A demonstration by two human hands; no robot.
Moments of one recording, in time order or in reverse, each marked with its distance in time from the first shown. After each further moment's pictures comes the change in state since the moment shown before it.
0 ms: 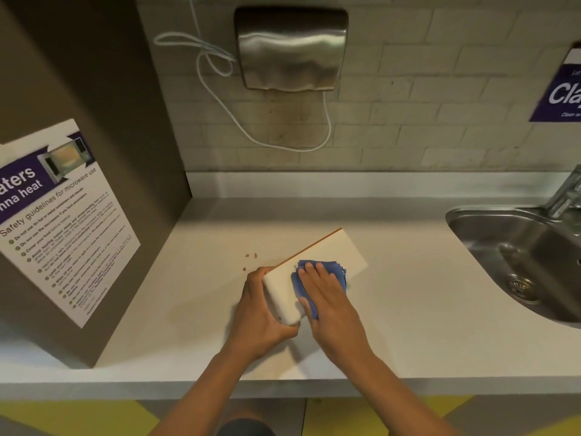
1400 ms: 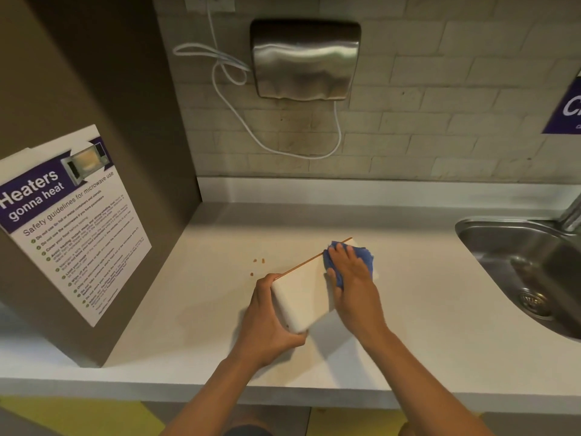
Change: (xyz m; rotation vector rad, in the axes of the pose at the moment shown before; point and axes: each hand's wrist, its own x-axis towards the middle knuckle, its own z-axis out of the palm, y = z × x) left_hand -0.002 0.003 -0.004 -0.019 -0.061 -0.030; right_hand 0.043 0.036 -0.015 0.144 0.092 0.197
